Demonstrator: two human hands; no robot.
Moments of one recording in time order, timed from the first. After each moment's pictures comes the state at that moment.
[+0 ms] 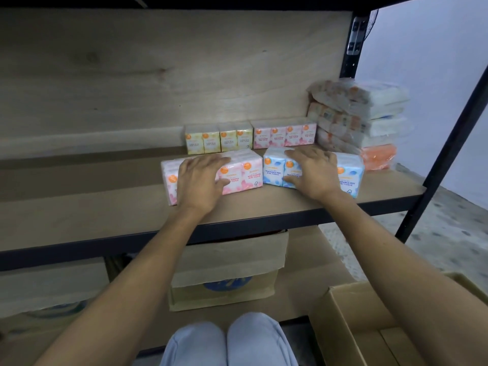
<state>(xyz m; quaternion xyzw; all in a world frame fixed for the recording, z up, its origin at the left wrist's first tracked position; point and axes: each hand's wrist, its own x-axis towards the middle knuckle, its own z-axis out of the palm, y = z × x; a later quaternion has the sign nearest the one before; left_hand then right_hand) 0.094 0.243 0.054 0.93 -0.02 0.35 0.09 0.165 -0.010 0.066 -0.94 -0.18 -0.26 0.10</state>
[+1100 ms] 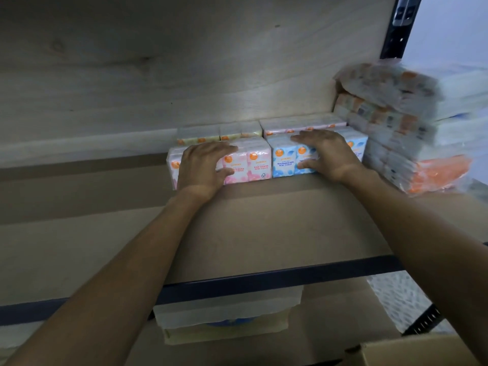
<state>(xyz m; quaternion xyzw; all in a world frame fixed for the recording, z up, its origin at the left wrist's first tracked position) 0.229 0.273 0.053 0.93 -0.05 0.34 0.11 0.338 -0.011 0.067 -0.90 -0.33 -0.21 0.18</state>
